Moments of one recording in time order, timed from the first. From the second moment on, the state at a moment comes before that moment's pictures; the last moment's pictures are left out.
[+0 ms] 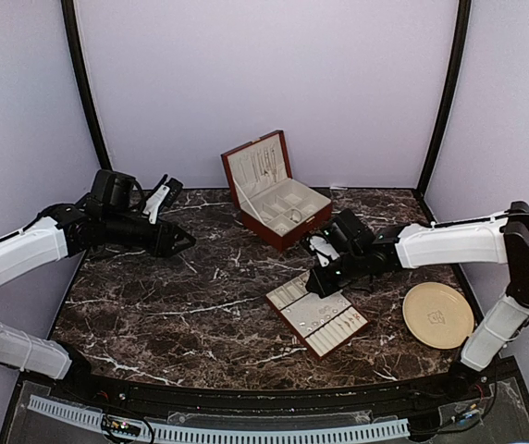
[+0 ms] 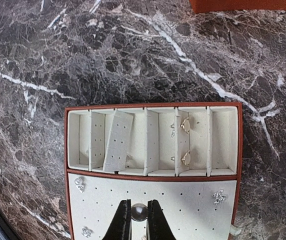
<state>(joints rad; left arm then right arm) -0.49 1.20 0.95 -0.41 0.38 -0.04 0.83 1.63 1.01 -0.38 -0.09 0.27</state>
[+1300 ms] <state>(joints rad) -0.49 1.19 0.94 -0.40 0.36 -0.05 0.83 1.61 0.74 0.07 0.00 0.34</state>
